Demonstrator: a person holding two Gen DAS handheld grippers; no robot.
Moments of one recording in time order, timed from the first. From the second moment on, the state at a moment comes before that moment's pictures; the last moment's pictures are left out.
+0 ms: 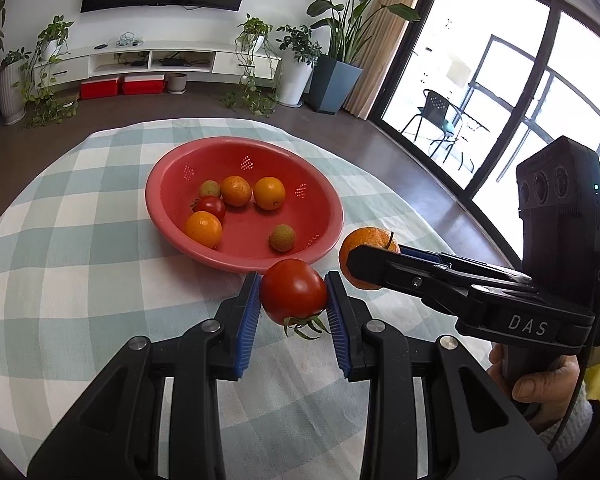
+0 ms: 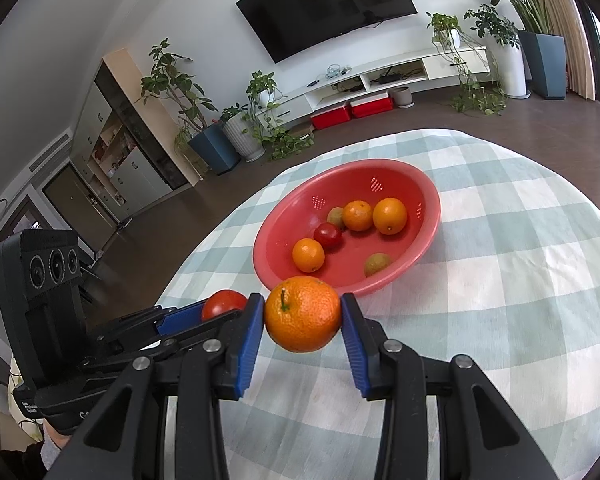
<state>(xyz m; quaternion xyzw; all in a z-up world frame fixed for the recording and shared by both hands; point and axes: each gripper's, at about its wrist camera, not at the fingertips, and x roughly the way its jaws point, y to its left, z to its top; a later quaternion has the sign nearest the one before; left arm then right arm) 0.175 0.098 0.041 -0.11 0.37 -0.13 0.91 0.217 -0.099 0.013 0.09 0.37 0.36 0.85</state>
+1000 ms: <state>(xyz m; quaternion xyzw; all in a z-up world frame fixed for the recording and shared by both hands) 0.187 0.096 0.046 -0.10 0.37 -0.13 0.91 0.223 -0.097 0.013 0.09 0.37 0.36 0.85</state>
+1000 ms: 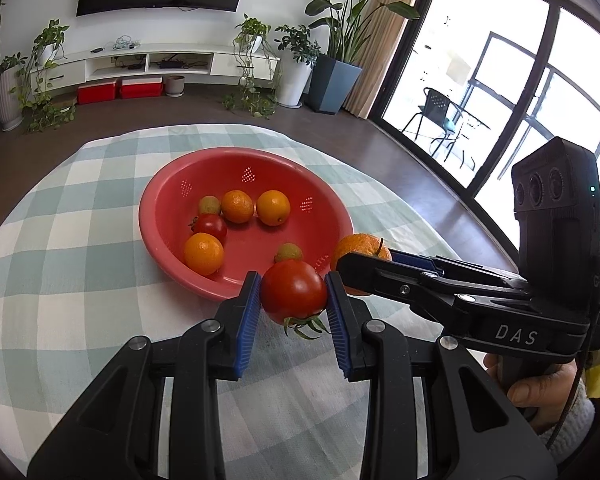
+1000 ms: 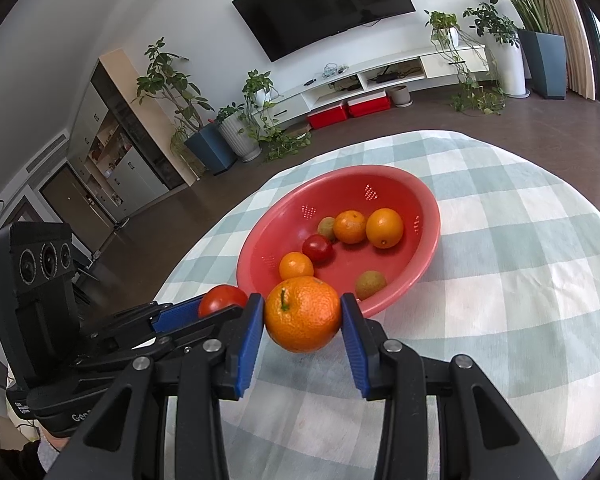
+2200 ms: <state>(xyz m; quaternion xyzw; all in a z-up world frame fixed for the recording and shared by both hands) 0.196 0.097 0.046 -0.11 0.37 -0.13 0.91 0.226 -0.095 0.015 0.09 0.37 0.36 0.85</state>
